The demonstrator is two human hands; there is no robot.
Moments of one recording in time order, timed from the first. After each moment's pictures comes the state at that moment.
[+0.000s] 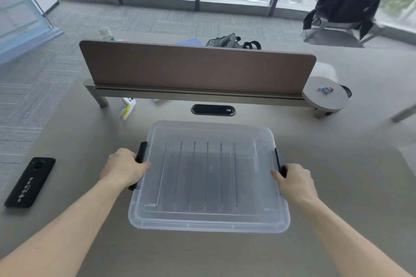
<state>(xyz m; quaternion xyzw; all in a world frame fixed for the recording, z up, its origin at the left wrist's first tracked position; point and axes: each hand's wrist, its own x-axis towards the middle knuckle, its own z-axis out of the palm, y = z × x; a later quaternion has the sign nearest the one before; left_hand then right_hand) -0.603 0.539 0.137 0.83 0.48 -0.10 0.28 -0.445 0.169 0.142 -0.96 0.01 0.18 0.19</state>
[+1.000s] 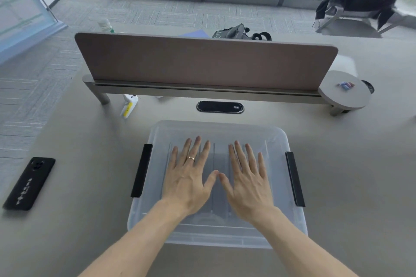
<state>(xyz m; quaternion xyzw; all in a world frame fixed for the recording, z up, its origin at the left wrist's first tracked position) -0.560 0.430 0.093 0.98 0.14 -0.05 0.11 -0.484 0.268 0.092 -0.94 -0.31 0.11 0.07</state>
